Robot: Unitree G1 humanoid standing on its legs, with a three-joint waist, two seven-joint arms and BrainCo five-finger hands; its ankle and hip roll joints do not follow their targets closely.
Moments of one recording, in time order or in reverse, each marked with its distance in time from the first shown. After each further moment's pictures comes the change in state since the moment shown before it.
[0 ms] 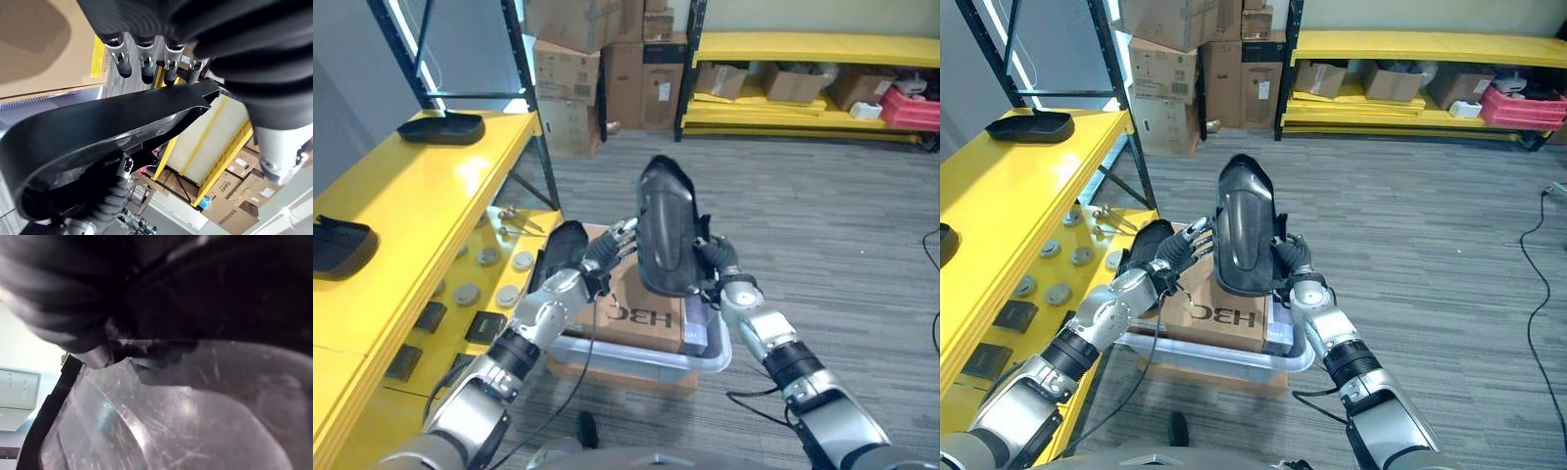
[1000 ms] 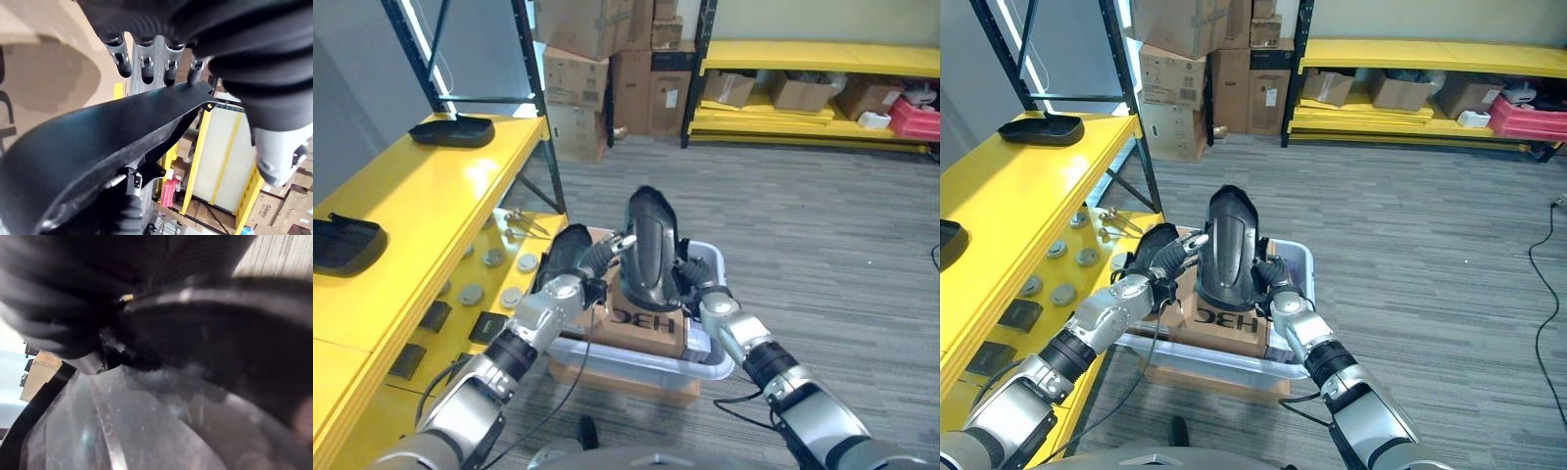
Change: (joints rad) left arm -0.002 0.027 -0.065 0.017 0.178 0.076 0.129; right arm -0.039 0.081 0.122 0.135 0.034 0.056 0.004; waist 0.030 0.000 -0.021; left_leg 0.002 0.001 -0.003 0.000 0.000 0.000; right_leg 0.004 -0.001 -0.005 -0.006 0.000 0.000
